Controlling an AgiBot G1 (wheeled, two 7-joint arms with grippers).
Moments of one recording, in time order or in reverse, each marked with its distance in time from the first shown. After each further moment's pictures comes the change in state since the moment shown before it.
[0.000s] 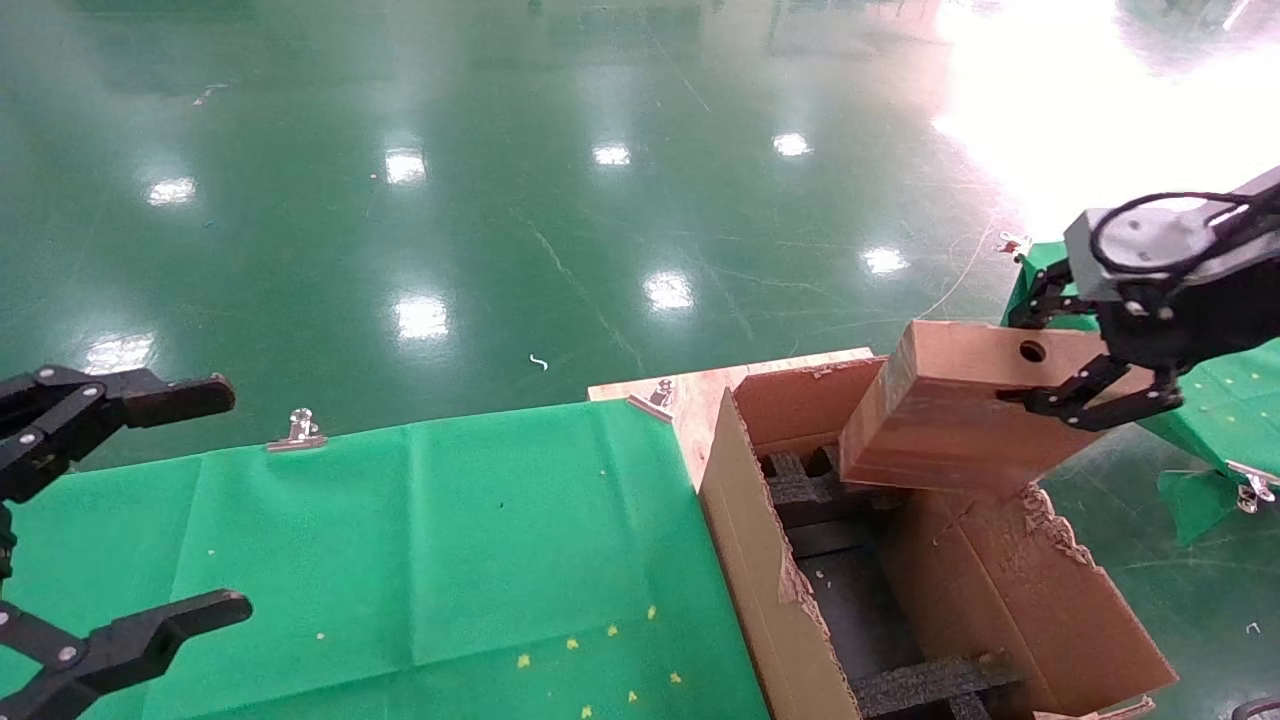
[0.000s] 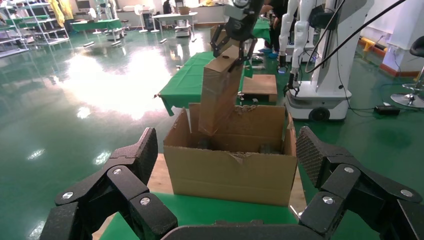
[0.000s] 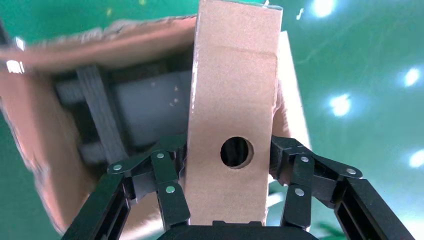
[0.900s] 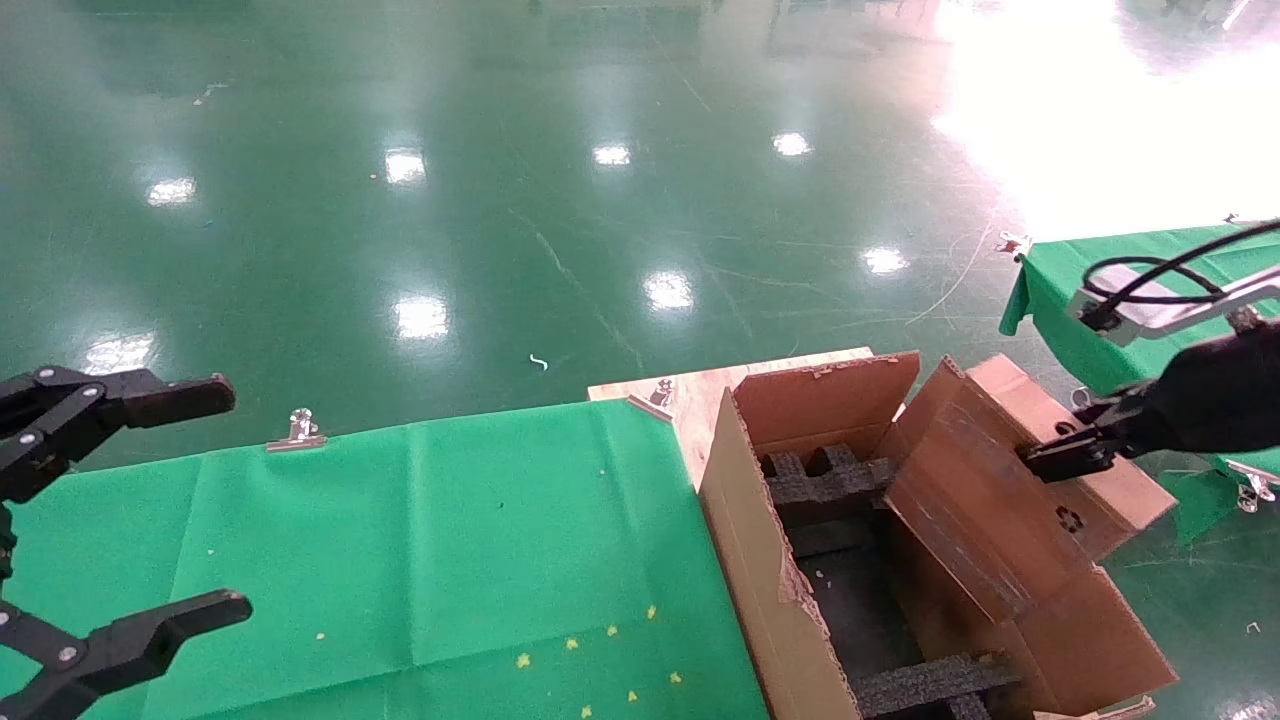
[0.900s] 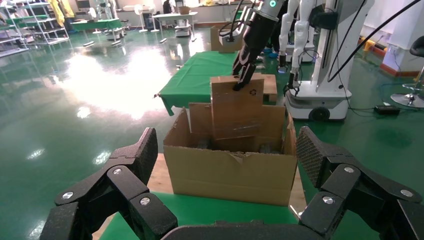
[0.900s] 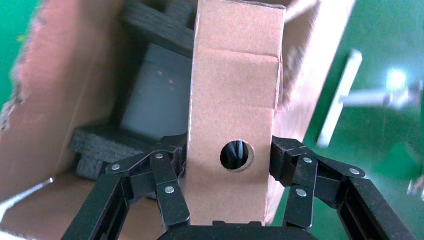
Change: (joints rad) left arm 0.000 0.000 0.000 0.000 0.000 0.000 0.000; right arm 0.037 0.232 -0.149 0.534 -0.265 0.352 1.156
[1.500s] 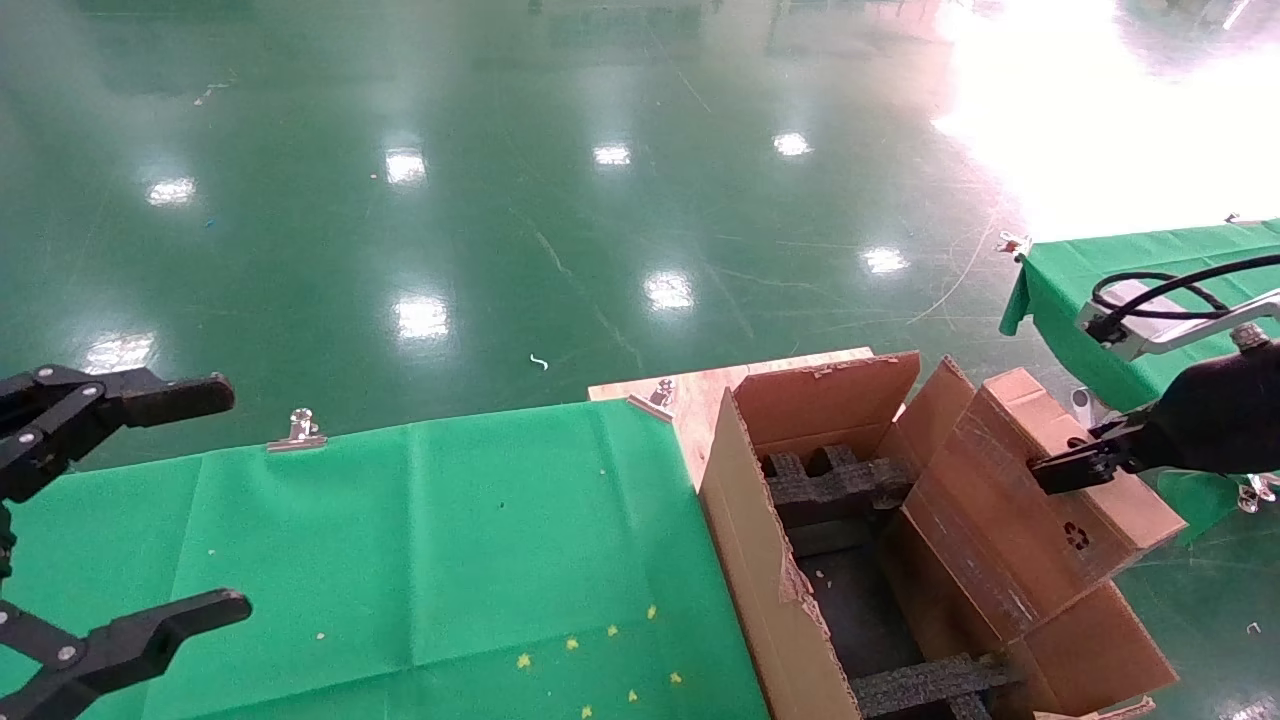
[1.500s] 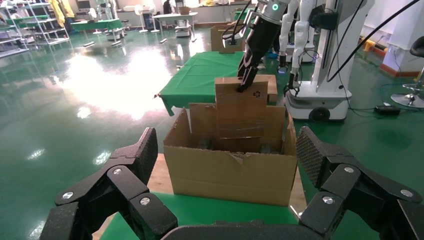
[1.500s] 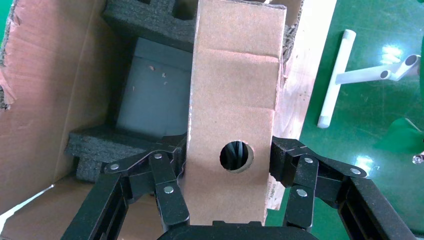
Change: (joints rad) left arm 0.000 0.000 0.000 0.000 0.000 0.000 0.000; right arm 0.024 0.036 -0.030 0.111 -0.087 0.032 0.221
